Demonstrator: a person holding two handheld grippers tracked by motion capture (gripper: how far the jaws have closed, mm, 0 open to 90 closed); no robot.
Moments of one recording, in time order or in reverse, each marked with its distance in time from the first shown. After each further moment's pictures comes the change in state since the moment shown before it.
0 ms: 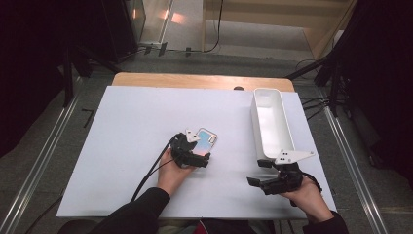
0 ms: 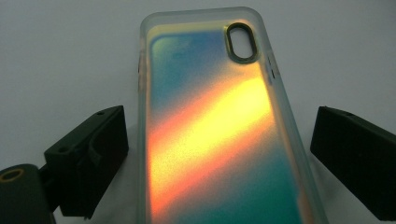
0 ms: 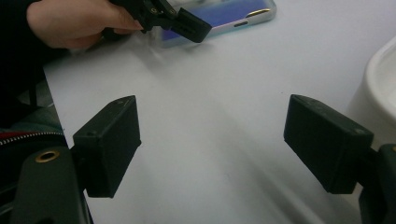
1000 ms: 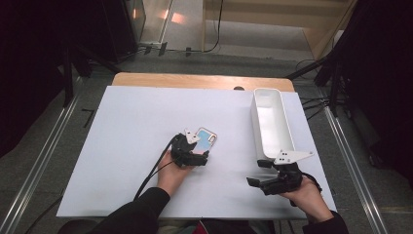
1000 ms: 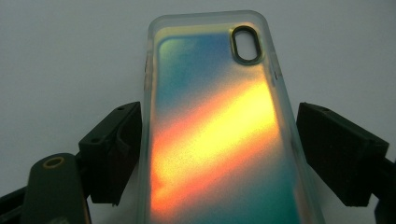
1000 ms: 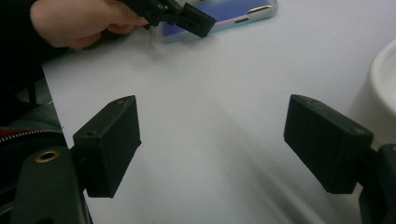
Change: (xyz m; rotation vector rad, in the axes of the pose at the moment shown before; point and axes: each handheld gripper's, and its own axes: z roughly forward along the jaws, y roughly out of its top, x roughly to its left) left arm -0.002 -0.001 -0.002 -0.018 0.041 -0.005; right arm 0.000 0.000 0.001 0.006 0.000 -0.004
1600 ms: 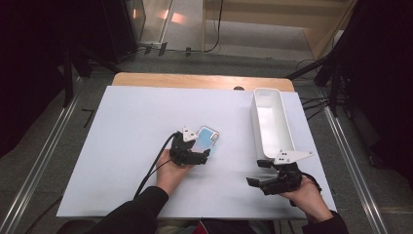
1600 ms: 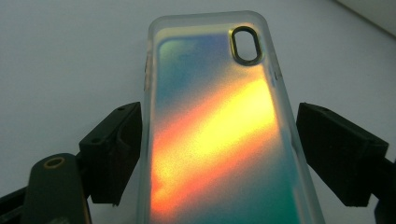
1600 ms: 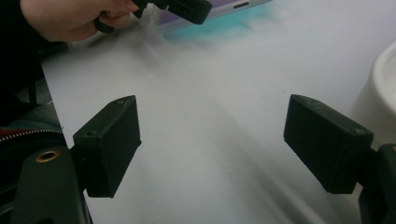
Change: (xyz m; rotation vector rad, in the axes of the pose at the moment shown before) left arm 0.004 0.007 -0.013 -0.052 -0.081 -0.049; right arm 0.000 0.001 0.001 0.002 0.002 -0.002
